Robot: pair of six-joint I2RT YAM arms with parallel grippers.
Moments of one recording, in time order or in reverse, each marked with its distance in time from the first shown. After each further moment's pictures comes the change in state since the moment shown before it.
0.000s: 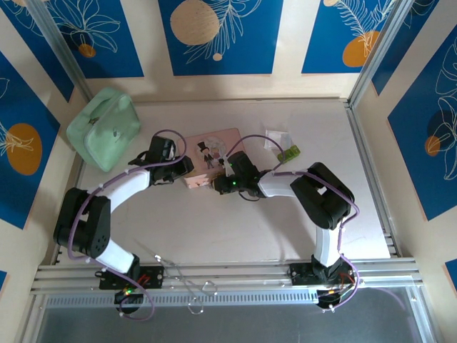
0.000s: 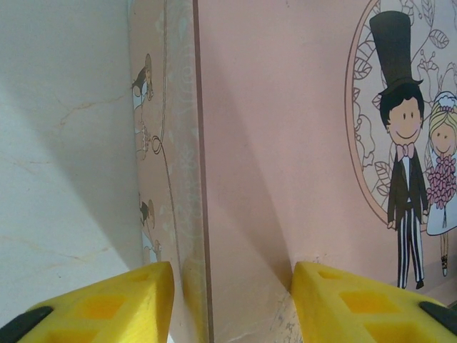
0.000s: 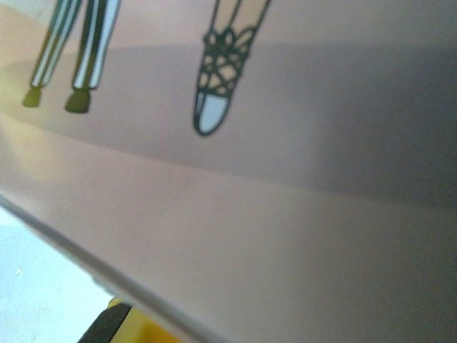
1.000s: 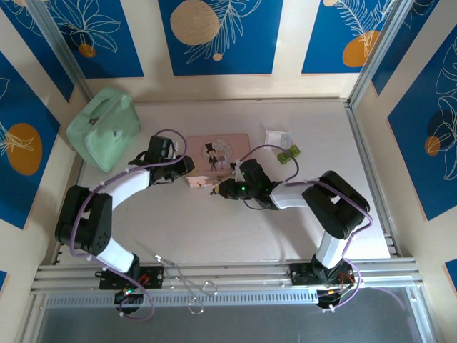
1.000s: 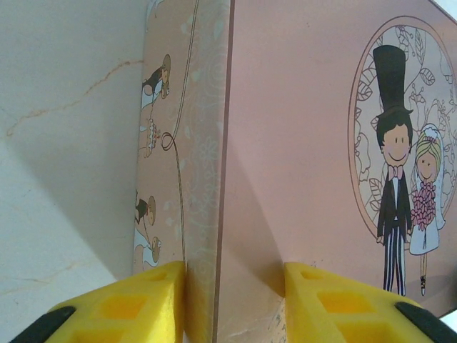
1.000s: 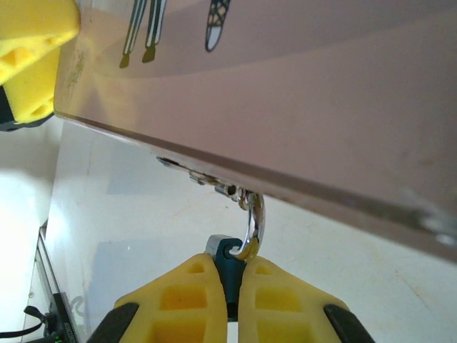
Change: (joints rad) left arm 0.021 0.021 -0.016 0.072 0.088 0.019; right arm -0.014 -0.137 -0.235 0.260 -0.110 0.314
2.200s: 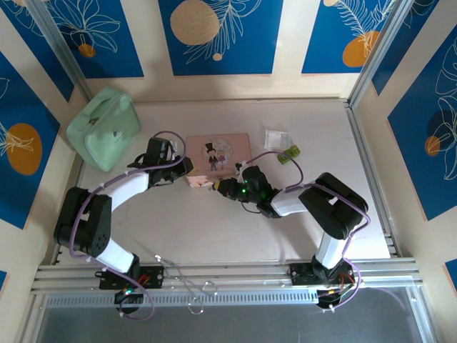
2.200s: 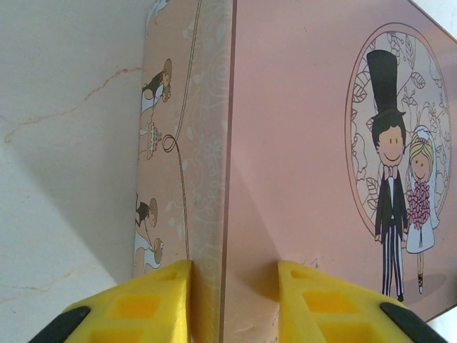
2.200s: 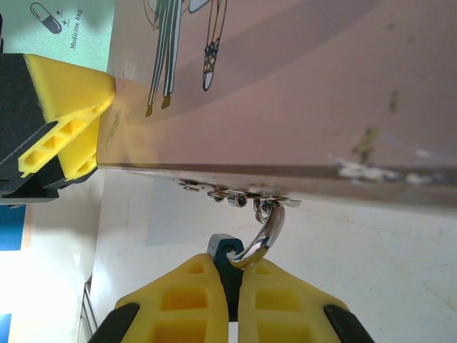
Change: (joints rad) left arm 0.006 -0.015 -0.040 0.060 0.008 -0.003; right arm 0.031 0.010 -0.094 0.250 0.124 0.204
